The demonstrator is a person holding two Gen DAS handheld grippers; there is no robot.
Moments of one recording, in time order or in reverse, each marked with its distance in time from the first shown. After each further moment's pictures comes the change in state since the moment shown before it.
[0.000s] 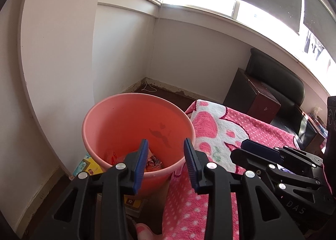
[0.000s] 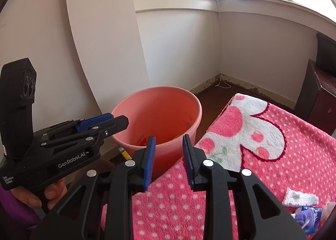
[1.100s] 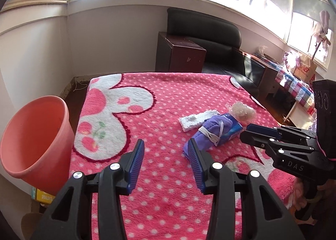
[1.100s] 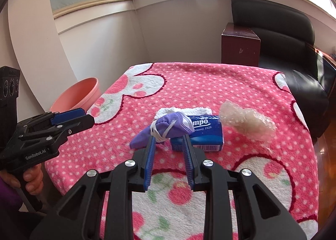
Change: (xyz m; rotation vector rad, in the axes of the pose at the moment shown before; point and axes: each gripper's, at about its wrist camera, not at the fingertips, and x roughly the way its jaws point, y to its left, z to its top) left arm 0.021 -0.171 -0.057 0.388 0.166 -0.358; right arm -0.128 -0.136 -0.119 0.314 0.005 -0.343
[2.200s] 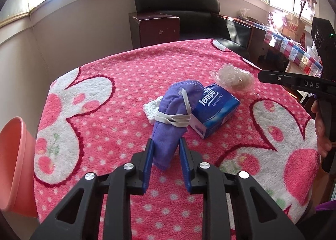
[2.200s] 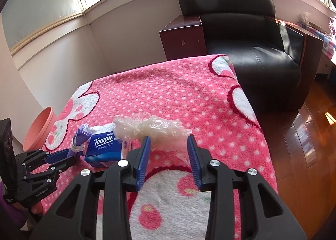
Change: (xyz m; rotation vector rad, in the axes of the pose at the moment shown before) left arm 0.083 -0.047 0.002 0.193 0.147 -0.033; right arm -0.004 -0.123 0.006 0.229 -0.003 -0.144
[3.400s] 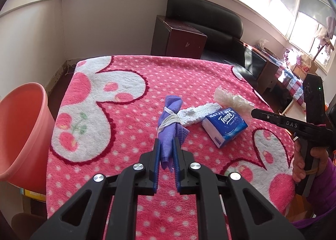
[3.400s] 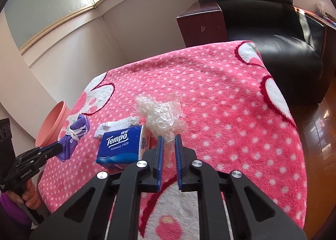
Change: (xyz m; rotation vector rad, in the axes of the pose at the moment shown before) left arm -0.041 0.049 -0.009 -0.253 -0.053 -0.021; right arm 0.028 0.015 0.002 -0.008 0.072 0.129
